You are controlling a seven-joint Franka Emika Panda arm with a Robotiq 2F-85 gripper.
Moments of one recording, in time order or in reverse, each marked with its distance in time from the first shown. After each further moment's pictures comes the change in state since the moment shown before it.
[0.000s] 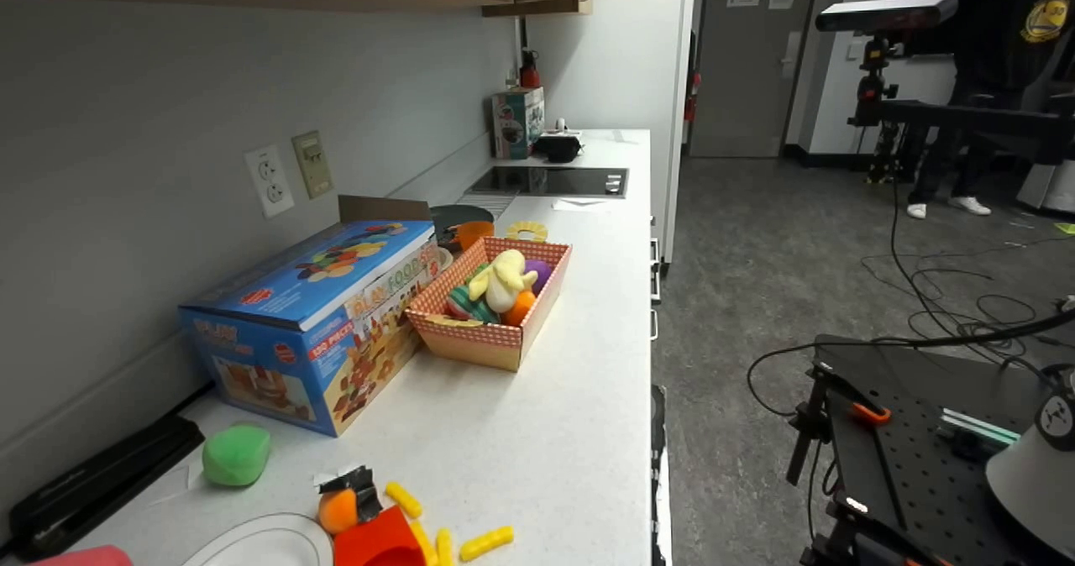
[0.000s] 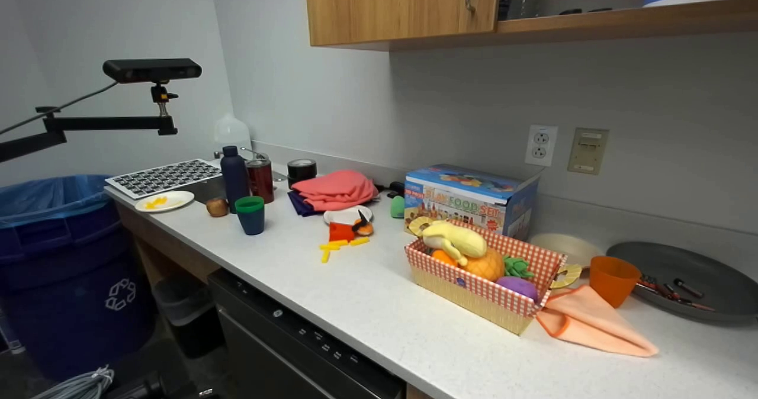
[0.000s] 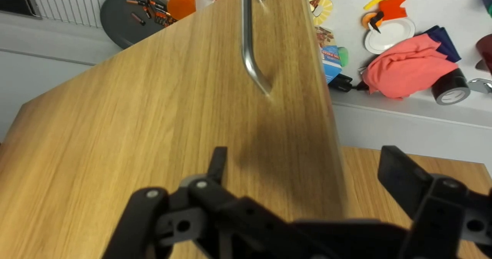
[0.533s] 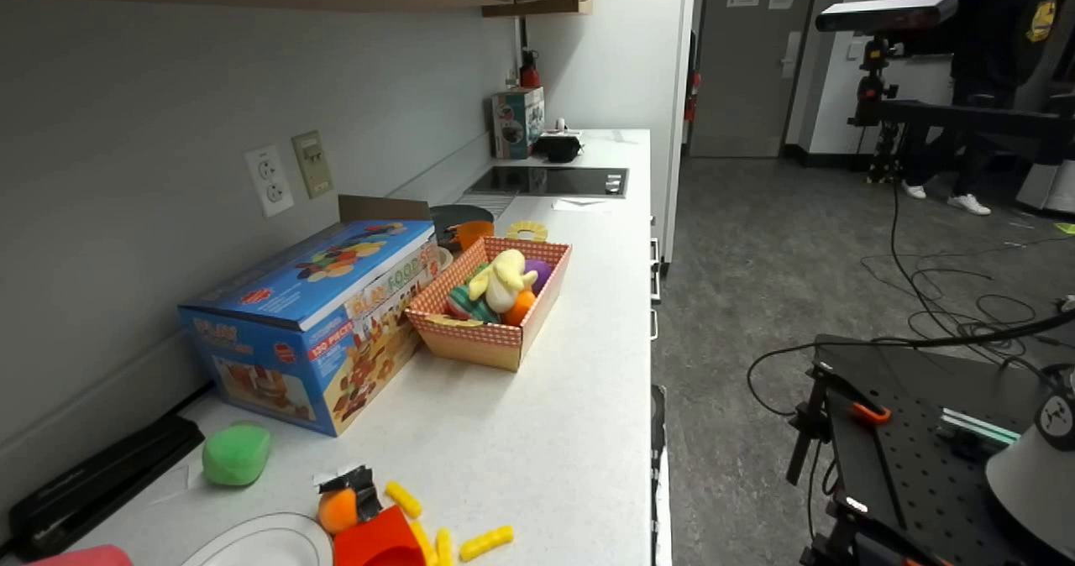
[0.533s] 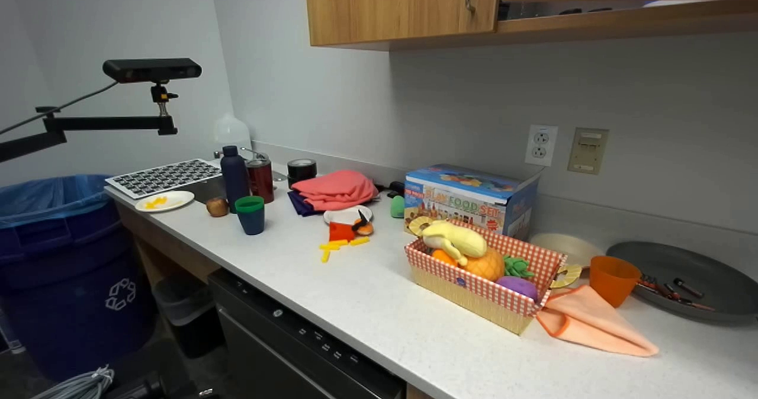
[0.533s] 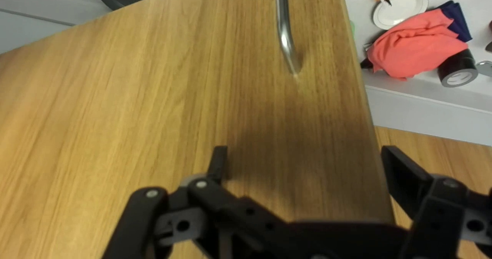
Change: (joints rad) arm 0.020 0.013 0.047 -0.034 0.051 0.117 -0.012
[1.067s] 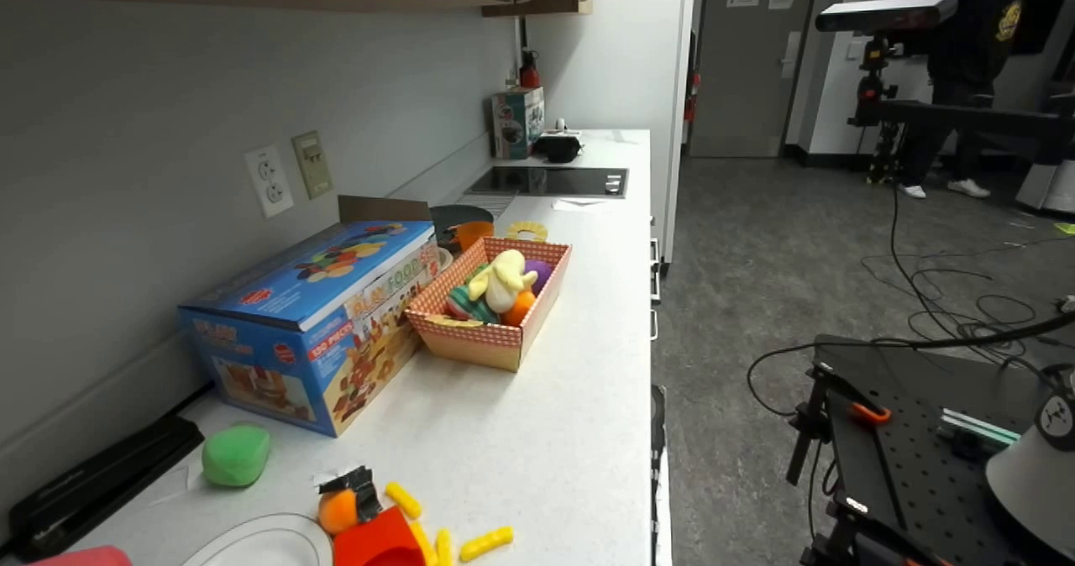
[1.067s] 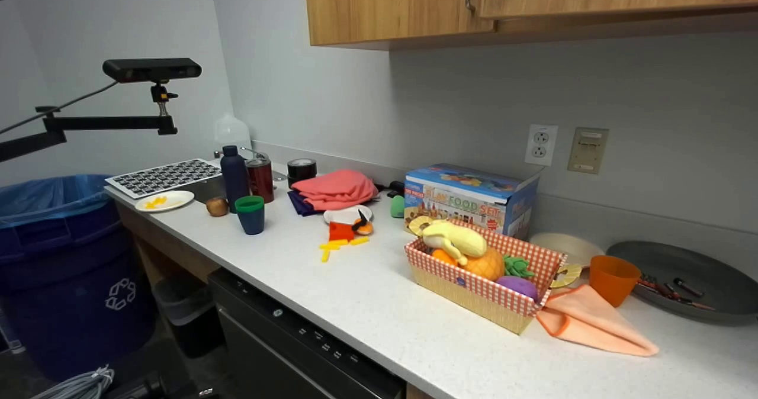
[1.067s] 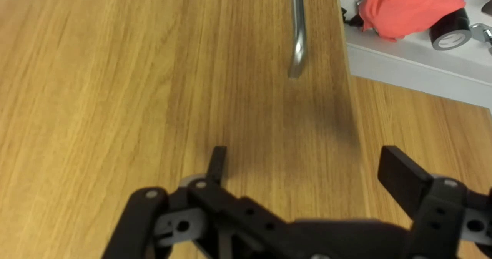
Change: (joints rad) arm 0.062 0.055 0.073 -0.019 0.107 0.152 0.002
